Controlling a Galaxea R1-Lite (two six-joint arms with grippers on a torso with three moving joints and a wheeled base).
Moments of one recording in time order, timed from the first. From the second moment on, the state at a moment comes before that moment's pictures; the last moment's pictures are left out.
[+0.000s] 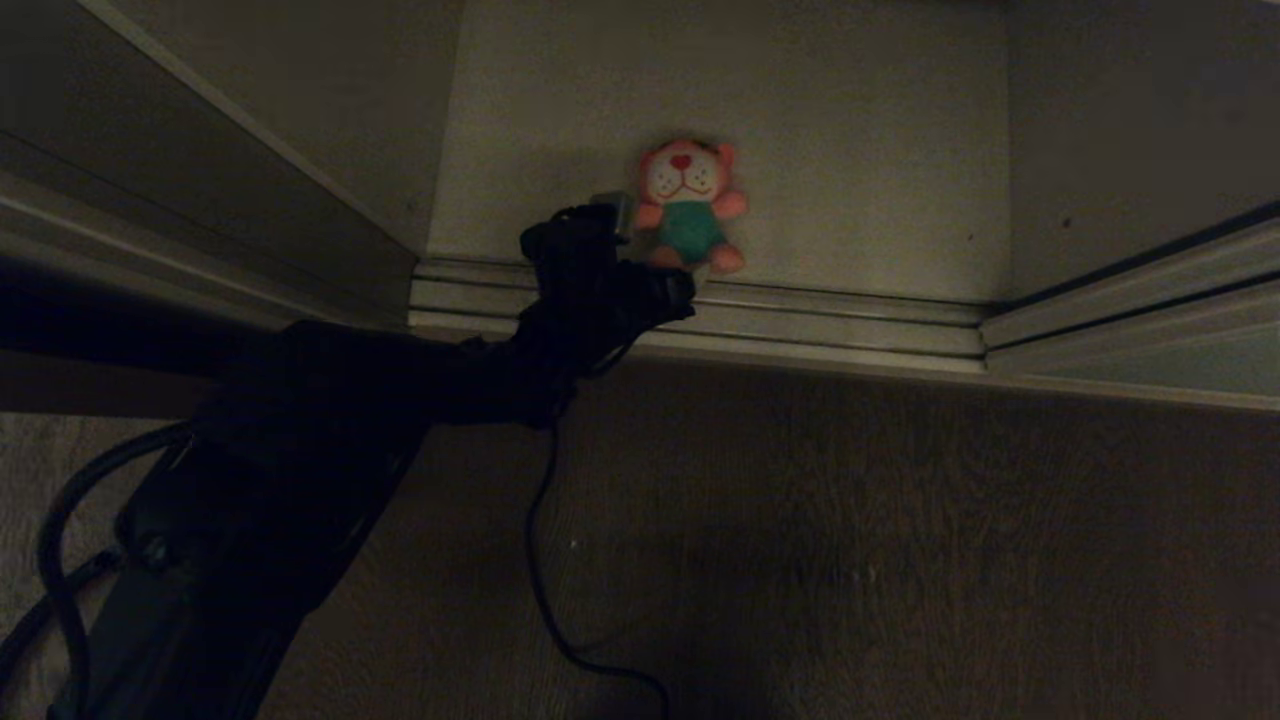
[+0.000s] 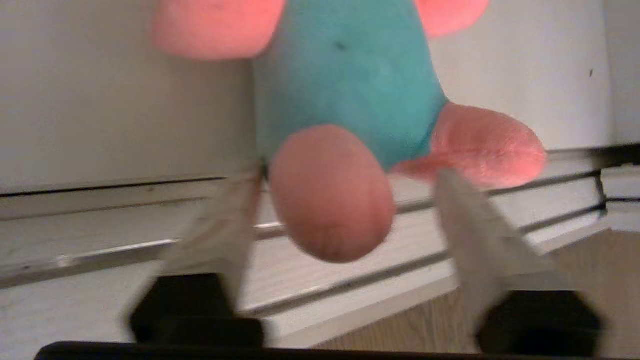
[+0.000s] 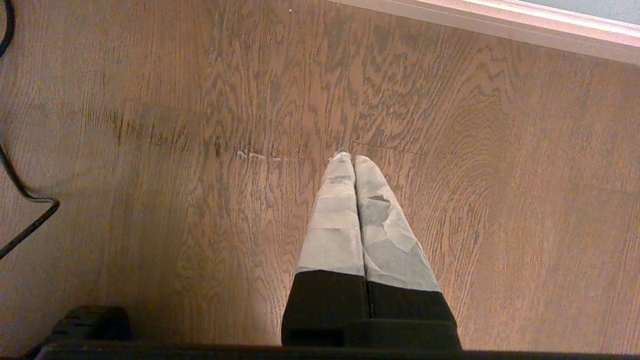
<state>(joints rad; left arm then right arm) -0.49 2.41 -1.94 -0.67 -0.09 -0.15 0.00 0.00 0.00 0.00 0.00 -0.04</state>
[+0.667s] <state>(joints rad) -0.49 2.40 -1.94 -0.69 -0.06 -0.16 0.00 0.00 0.00 0.00 0.00 -0.04</state>
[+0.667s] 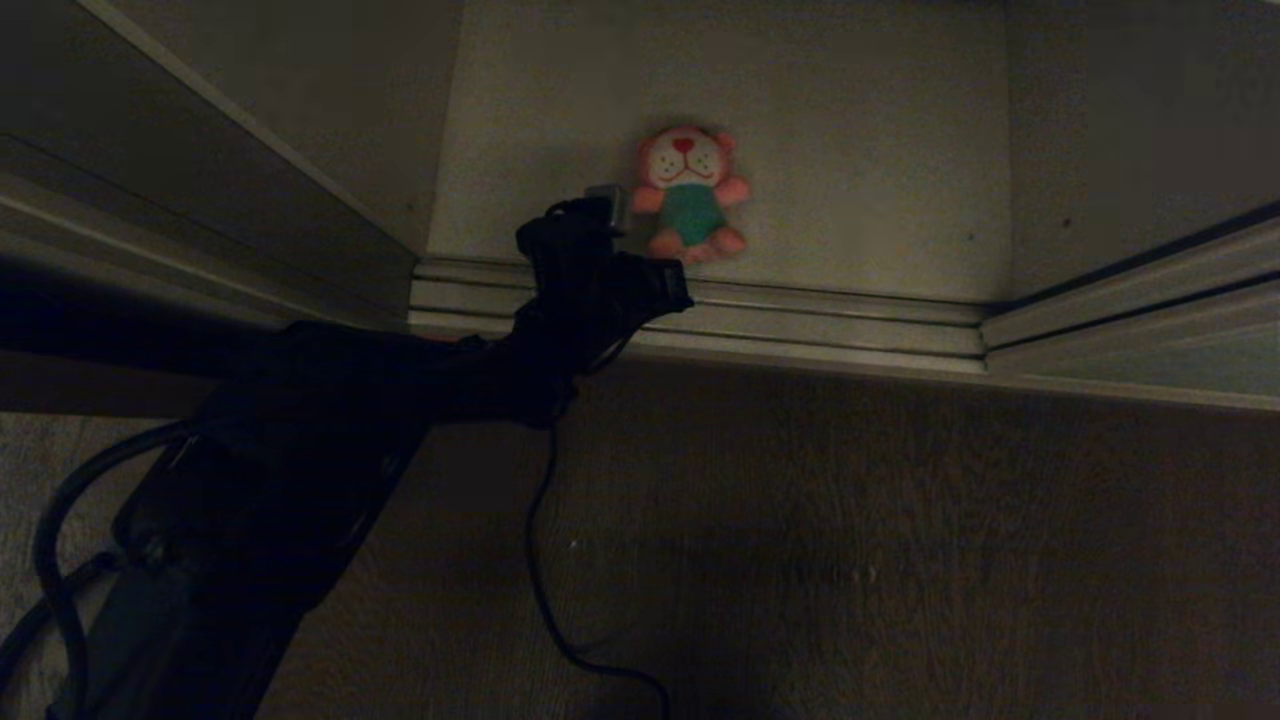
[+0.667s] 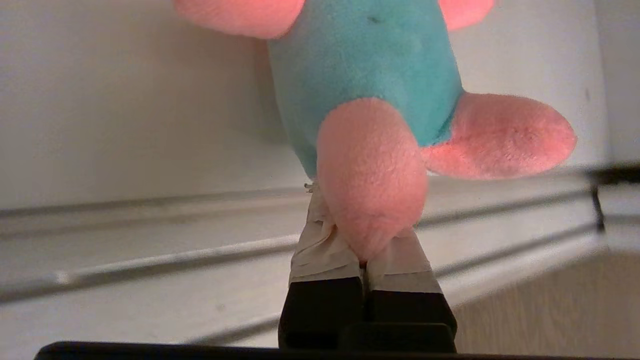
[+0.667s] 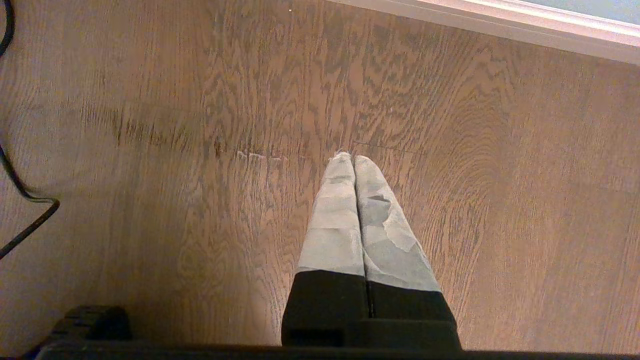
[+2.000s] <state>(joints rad) -0.59 1.65 -1.38 -0.06 0.13 -0.16 0.00 0.00 0.00 0.00 0.00 -0.04</state>
